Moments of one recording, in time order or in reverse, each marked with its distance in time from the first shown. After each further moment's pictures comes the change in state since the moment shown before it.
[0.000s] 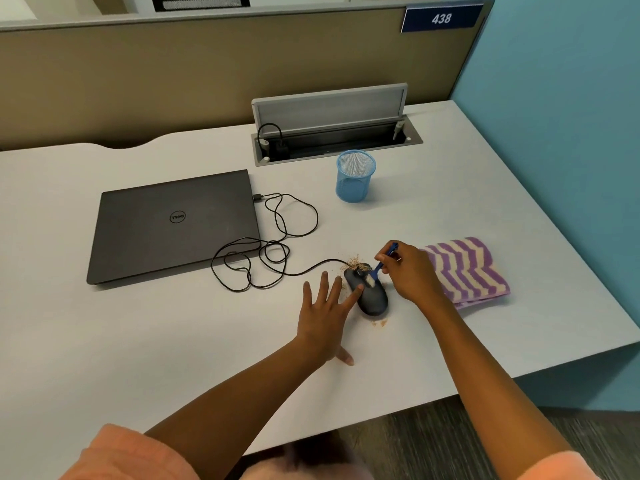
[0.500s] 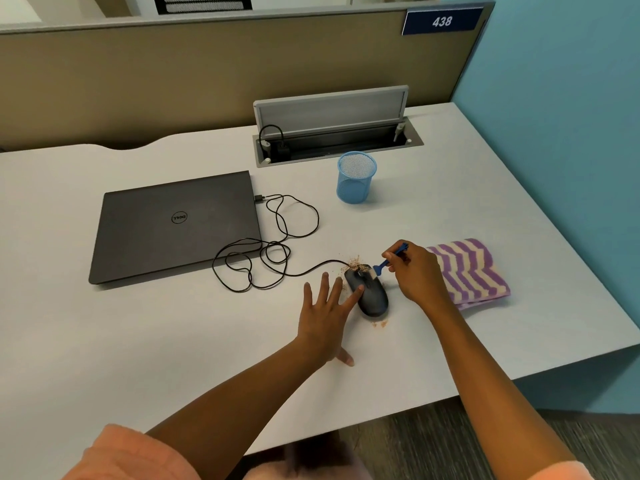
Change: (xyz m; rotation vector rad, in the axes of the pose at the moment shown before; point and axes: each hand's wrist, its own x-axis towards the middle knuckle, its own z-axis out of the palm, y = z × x) left_hand 0.000 0.001 -0.001 -0.019 -0.009 -0.001; right_hand -0.006 0.000 -0.006 0.058 0.112 0.008
